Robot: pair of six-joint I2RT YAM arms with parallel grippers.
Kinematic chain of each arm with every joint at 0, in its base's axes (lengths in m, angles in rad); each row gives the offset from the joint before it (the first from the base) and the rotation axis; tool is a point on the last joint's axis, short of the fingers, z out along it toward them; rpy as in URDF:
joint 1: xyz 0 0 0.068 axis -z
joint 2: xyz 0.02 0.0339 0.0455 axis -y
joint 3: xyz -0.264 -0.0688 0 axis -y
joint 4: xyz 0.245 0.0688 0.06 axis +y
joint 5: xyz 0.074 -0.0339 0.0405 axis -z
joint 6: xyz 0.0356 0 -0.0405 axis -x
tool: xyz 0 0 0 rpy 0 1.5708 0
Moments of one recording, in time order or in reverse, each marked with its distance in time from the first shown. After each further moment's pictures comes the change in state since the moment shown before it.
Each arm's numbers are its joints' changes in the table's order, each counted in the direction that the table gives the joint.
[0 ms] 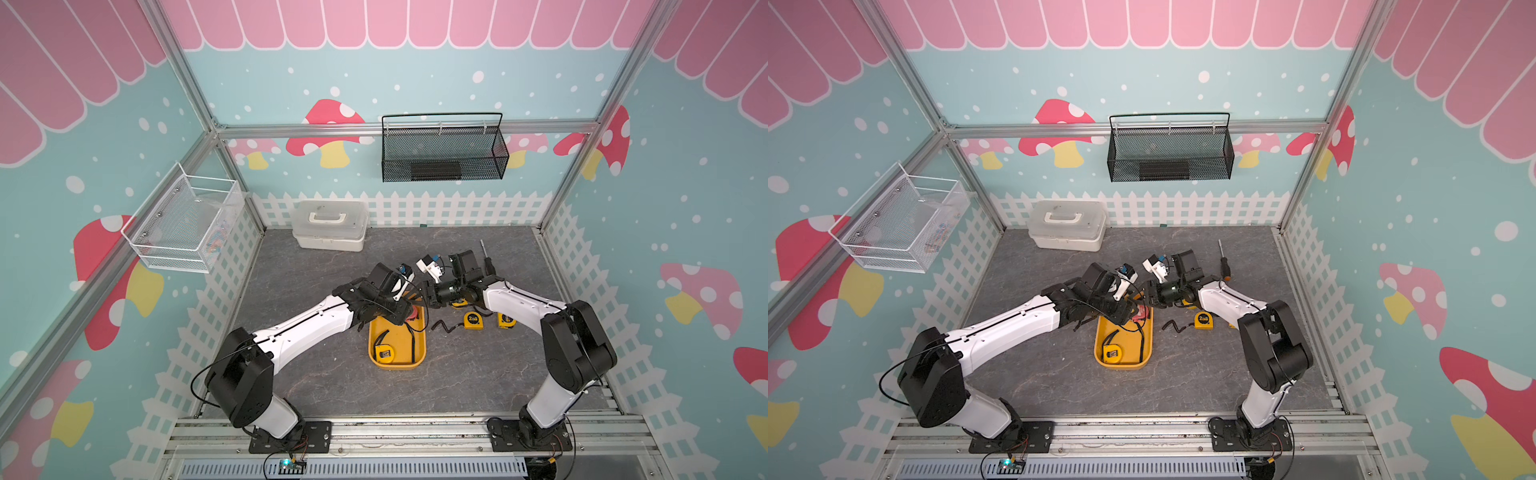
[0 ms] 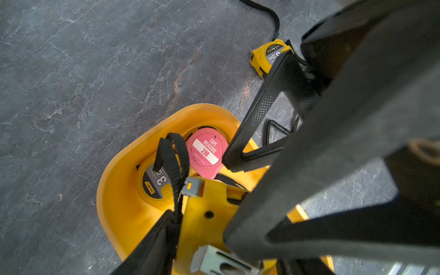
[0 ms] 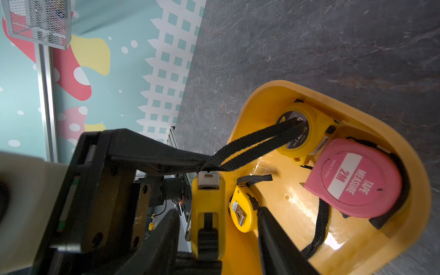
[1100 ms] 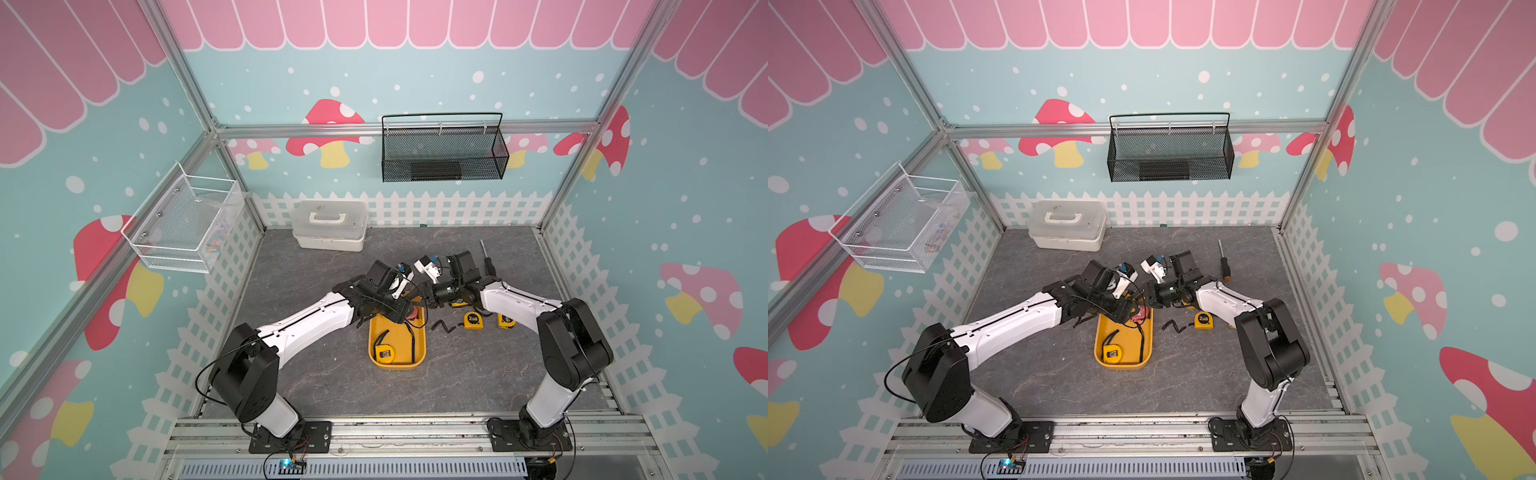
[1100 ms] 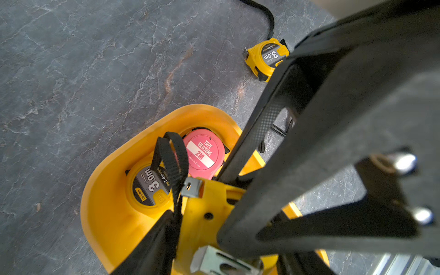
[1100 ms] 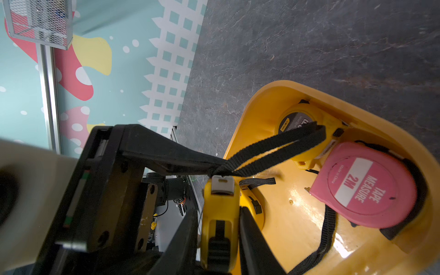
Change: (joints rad) left arm -0.033 -0.030 0.006 -0.014 0.078 -0.003; right arm -0.012 -0.019 0.000 -0.034 -0.008 -0.023
